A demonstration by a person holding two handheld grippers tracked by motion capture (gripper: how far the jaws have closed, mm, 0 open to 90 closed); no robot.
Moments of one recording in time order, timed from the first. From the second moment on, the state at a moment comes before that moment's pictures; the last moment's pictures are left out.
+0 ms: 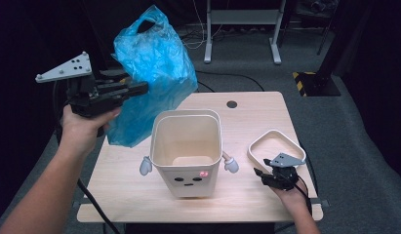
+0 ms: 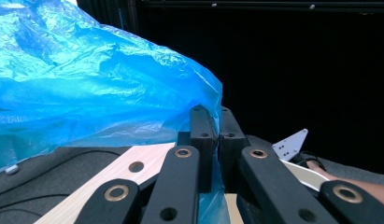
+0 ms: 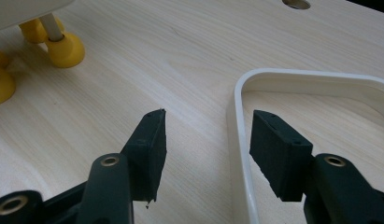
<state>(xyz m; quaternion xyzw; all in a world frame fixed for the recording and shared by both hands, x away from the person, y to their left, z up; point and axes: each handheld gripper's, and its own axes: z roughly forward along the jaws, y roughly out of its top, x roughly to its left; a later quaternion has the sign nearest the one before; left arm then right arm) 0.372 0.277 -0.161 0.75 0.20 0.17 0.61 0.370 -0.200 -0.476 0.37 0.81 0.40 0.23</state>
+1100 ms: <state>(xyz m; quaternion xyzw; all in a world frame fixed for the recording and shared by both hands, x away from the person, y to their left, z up) 0.349 0.246 -0.097 0.74 0.13 0.19 0.63 0.371 -0.201 -0.478 0.37 0.81 0.40 0.22</state>
